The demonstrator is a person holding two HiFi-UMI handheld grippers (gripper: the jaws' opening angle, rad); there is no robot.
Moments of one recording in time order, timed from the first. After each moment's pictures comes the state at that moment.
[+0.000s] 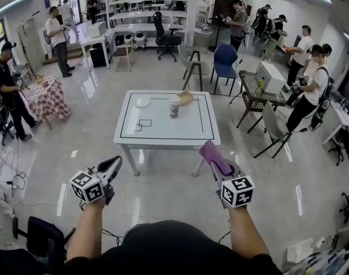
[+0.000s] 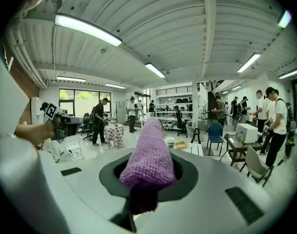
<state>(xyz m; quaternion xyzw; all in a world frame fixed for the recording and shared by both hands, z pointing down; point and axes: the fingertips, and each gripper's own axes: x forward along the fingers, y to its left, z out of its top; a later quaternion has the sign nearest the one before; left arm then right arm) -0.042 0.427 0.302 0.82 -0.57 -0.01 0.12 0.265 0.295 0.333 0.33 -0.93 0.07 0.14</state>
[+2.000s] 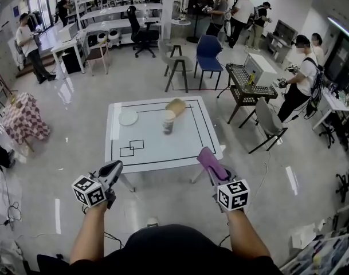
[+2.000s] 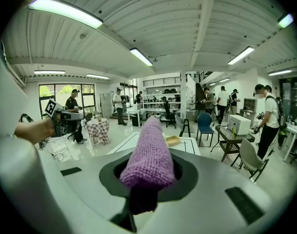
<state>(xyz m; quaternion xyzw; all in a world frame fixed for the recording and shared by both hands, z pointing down) -0.189 0.174 0.346 0.85 -0.50 -0.01 0.16 0.130 0.099 0.381 0.40 -0.89 0.11 0.18</state>
